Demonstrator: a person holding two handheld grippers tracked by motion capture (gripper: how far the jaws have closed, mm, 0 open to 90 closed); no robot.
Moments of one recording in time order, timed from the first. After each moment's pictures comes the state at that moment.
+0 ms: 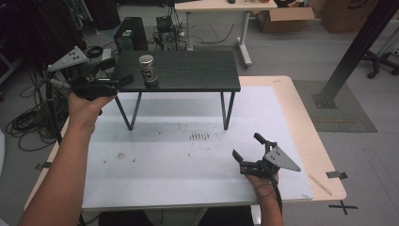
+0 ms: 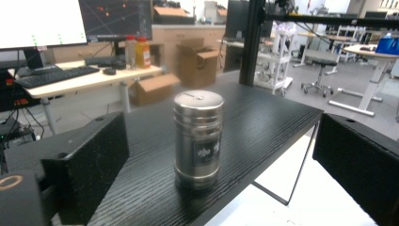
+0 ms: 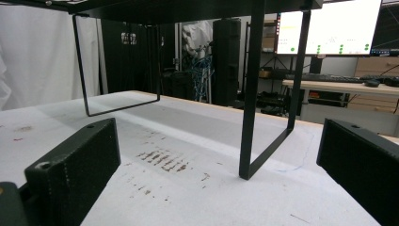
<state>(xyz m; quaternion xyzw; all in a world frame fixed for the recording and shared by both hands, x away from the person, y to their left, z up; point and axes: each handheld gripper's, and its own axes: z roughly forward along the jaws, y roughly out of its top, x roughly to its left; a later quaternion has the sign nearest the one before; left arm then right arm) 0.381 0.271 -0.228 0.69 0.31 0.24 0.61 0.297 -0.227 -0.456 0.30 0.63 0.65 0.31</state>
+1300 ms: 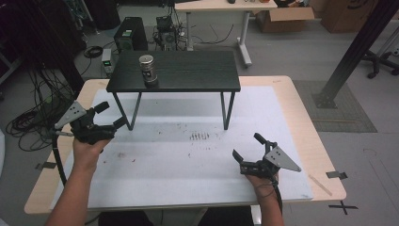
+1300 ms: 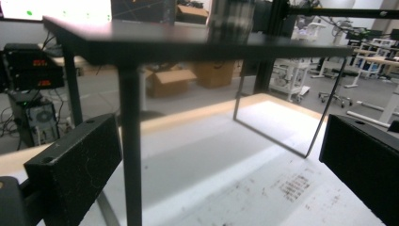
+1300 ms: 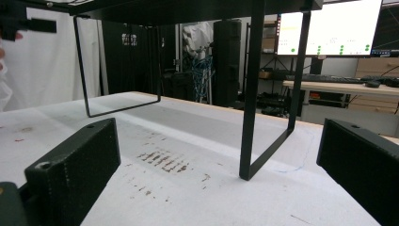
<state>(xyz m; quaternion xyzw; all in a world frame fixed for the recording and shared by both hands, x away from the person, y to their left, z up) 0.343 0.306 -0.356 0.65 0.35 0.25 0.62 0.296 -0.228 -0.456 0.30 0.62 0.65 0.31</state>
